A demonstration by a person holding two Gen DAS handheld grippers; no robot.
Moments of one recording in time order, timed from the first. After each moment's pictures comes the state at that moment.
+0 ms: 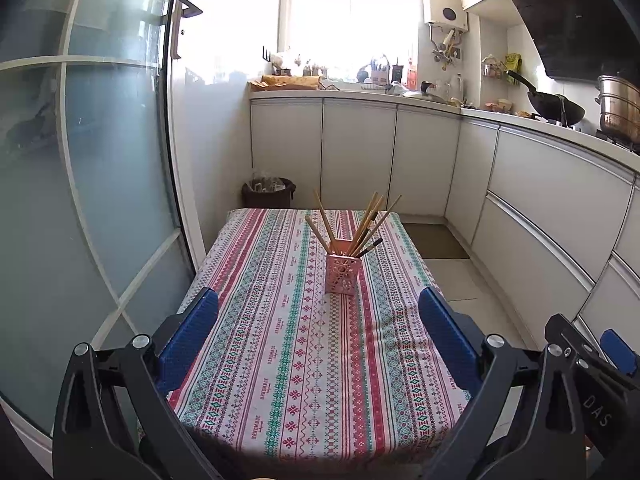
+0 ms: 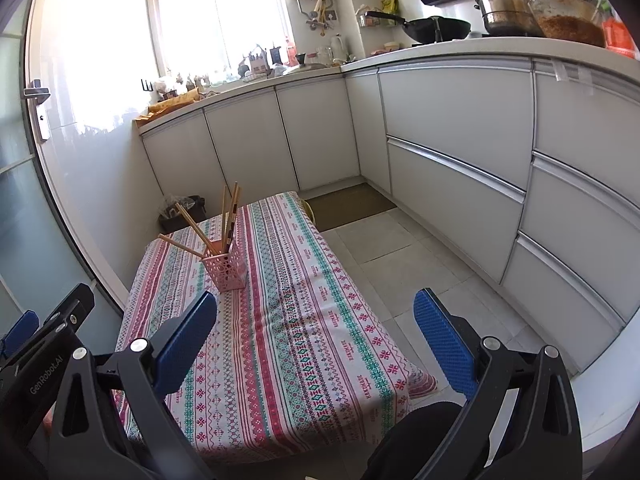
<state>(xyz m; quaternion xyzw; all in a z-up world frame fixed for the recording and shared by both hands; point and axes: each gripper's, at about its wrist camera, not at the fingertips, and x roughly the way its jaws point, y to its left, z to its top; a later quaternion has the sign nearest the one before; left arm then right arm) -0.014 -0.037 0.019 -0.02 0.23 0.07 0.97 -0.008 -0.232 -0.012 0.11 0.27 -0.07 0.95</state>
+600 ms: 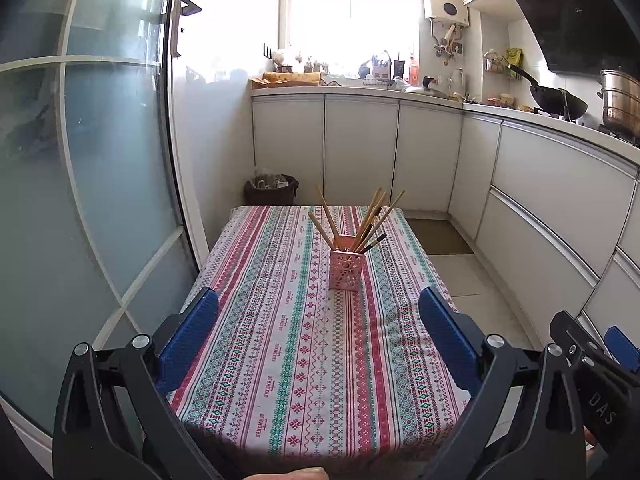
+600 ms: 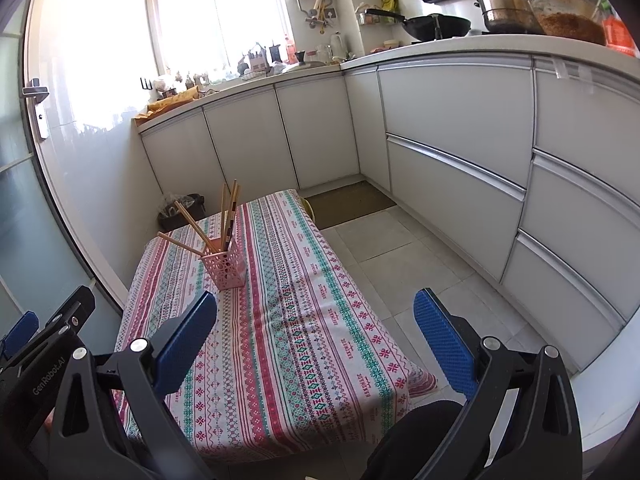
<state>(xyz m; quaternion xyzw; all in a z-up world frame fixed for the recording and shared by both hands) -0.011 -0.036 0.017 -0.01 0.24 0.08 0.97 -0.007 -0.236 -0.014 0.12 0.27 -0.07 0.95</state>
